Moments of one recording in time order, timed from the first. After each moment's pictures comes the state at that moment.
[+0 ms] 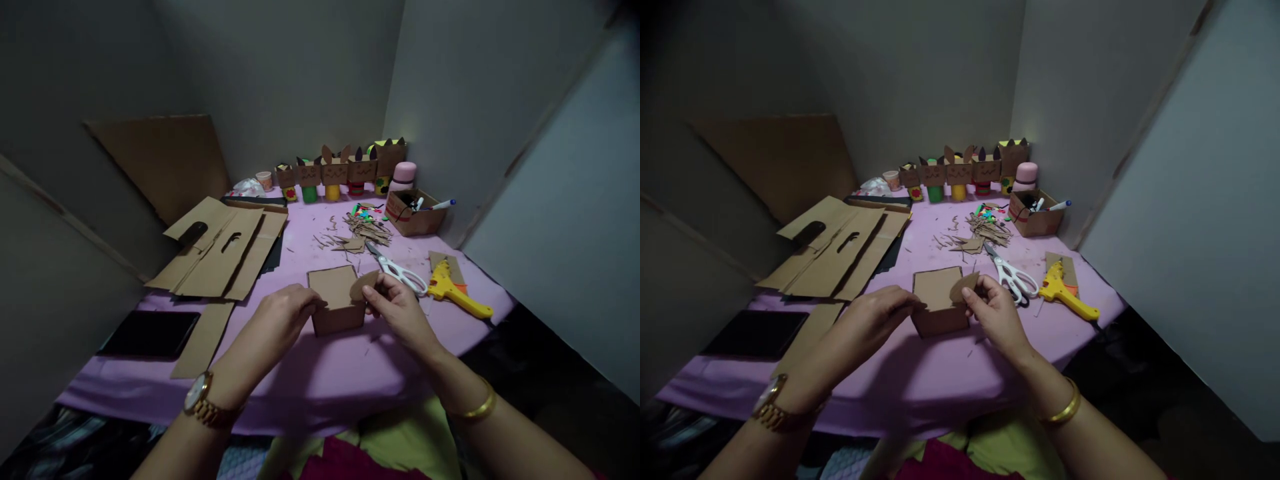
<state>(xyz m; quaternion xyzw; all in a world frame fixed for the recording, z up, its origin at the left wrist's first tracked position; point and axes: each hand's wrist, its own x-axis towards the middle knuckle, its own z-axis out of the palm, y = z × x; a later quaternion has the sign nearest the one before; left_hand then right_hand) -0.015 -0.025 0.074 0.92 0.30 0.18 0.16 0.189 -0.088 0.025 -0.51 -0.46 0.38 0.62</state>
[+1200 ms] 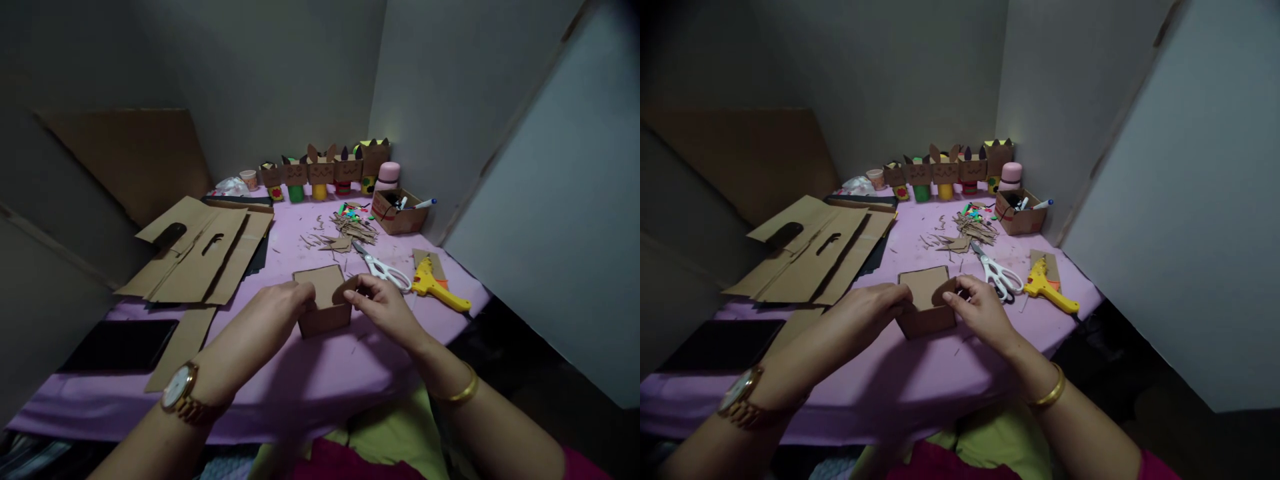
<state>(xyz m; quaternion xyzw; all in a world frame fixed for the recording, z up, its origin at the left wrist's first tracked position) 0.001 -0.021 0.094 0.95 0.25 0.09 0.14 0.202 -0.086 0.033 -0.51 -0.61 0.31 0.53</state>
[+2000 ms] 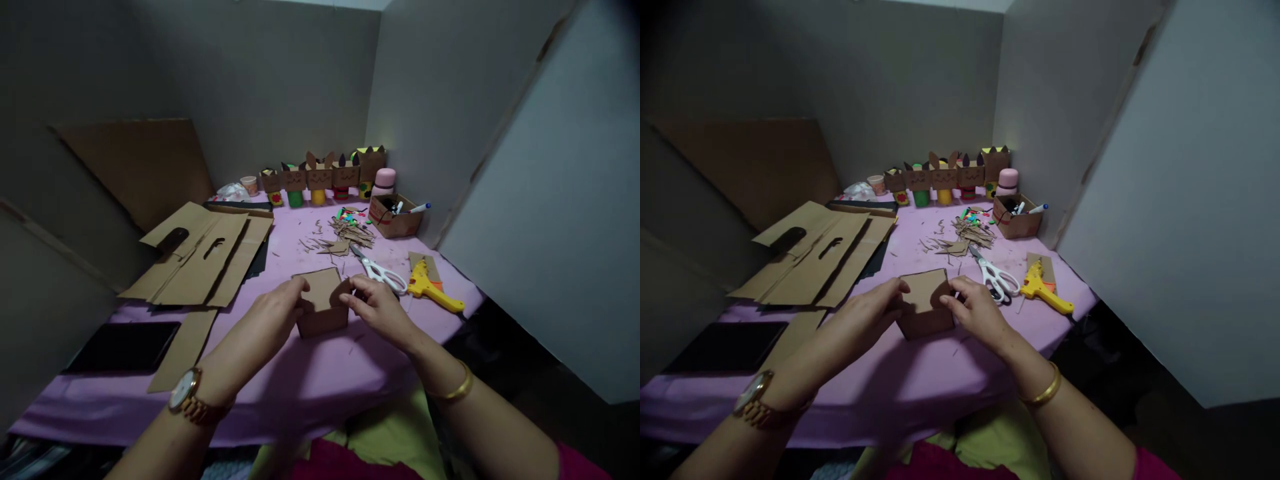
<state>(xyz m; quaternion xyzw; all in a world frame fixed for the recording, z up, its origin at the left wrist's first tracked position) -0.003 -0.023 0.079 0.92 0.31 0.15 0.17 0.202 -0.087 0.040 -0.56 -0.67 0.19 0.45</state>
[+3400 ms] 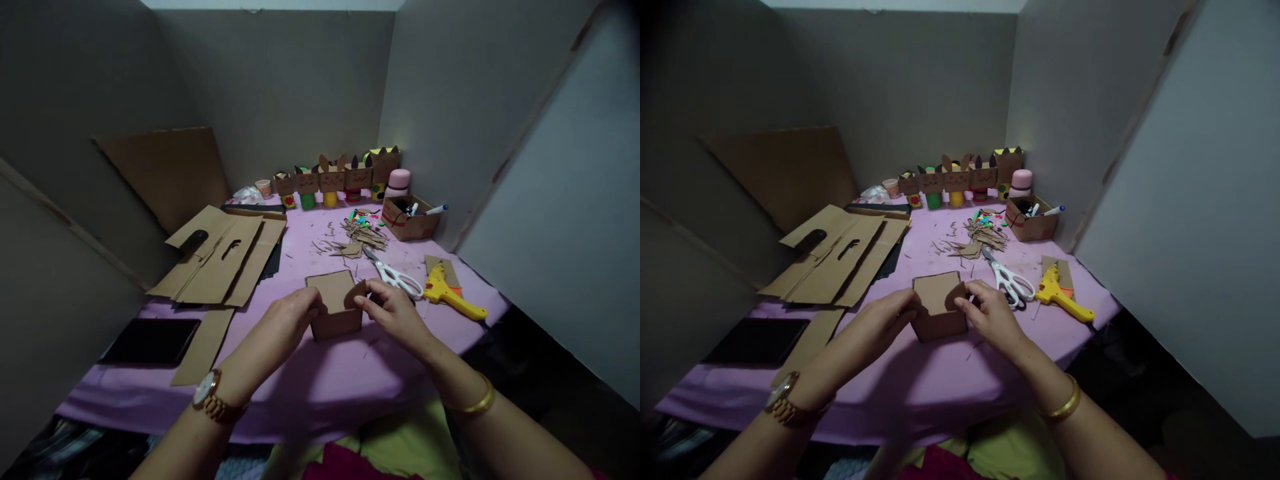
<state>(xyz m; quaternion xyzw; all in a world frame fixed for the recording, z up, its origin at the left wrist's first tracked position) -0.008 -0.028 0.077 0.92 0.31 0.17 0.20 0.201 -0.088 0.034 -0.55 -0.66 0.21 0.47</state>
